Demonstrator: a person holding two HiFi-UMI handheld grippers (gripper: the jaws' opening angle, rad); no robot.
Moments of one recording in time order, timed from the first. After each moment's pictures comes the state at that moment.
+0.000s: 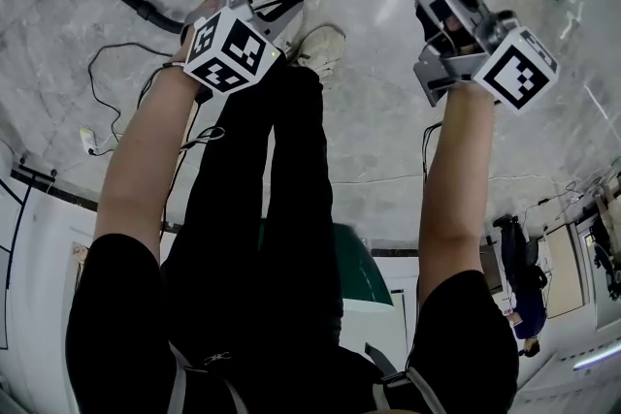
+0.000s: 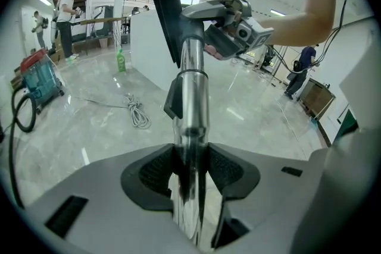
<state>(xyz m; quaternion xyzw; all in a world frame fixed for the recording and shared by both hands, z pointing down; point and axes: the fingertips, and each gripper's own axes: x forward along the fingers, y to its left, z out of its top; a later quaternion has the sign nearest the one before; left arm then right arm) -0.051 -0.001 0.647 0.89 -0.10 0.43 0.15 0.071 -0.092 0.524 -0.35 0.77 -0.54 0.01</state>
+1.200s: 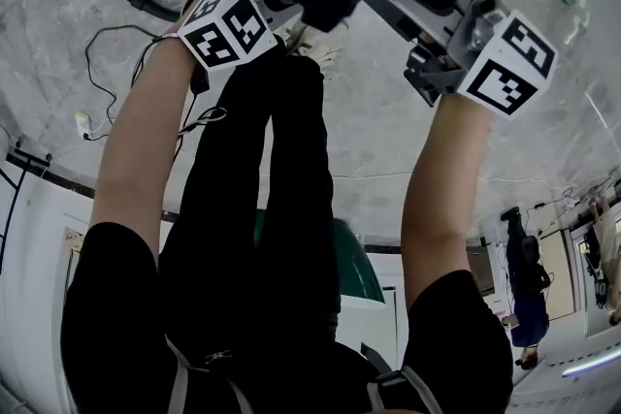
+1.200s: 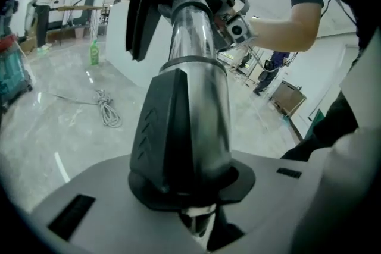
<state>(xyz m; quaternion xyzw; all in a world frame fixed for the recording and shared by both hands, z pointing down) -0.013 0.018 0.655 0.89 0.02 0.42 0.17 0.036 -0.073 0.504 -0.22 0.84 -0.51 -0.02</state>
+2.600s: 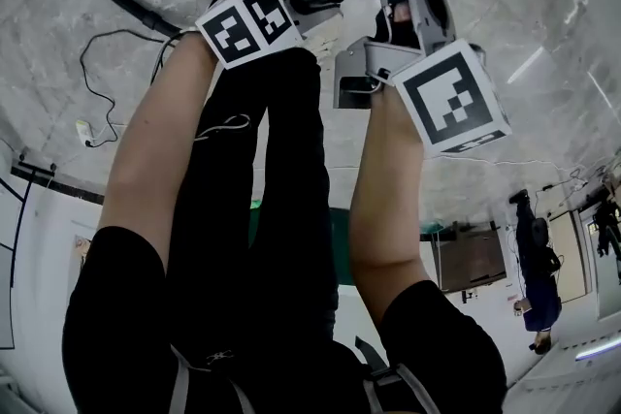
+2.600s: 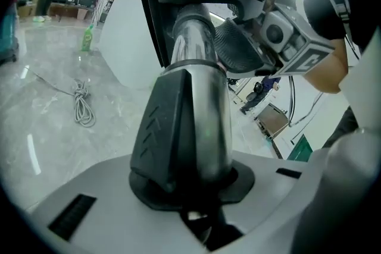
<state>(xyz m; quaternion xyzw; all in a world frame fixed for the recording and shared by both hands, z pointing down) 0.035 0.055 0.636 0.89 0.07 0.37 0.26 0.094 -0.062 0.522 -0.62 0.59 -0.51 0.02</state>
